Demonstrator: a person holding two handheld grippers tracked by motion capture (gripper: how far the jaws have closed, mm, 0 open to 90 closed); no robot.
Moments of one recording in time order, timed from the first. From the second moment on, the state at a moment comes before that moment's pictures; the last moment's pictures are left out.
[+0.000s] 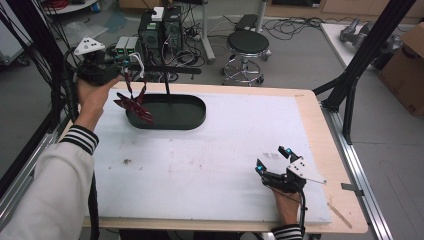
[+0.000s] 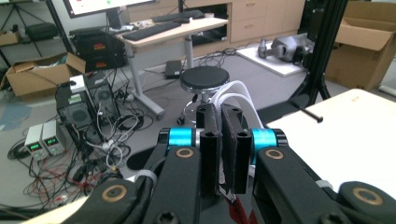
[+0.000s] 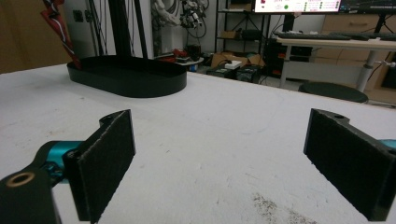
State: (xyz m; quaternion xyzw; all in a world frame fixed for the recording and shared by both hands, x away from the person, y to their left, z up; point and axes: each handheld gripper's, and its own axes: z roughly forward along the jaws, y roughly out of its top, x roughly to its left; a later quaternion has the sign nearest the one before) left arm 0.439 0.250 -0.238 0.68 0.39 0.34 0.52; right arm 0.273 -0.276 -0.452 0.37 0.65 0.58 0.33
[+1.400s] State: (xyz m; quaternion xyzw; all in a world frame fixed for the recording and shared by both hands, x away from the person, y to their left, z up) left arm 0.499 0.228 -0.280 0.69 0.43 0.33 0.48; right arm 0.273 -0.277 -0.452 0.37 0.65 0.58 0.32
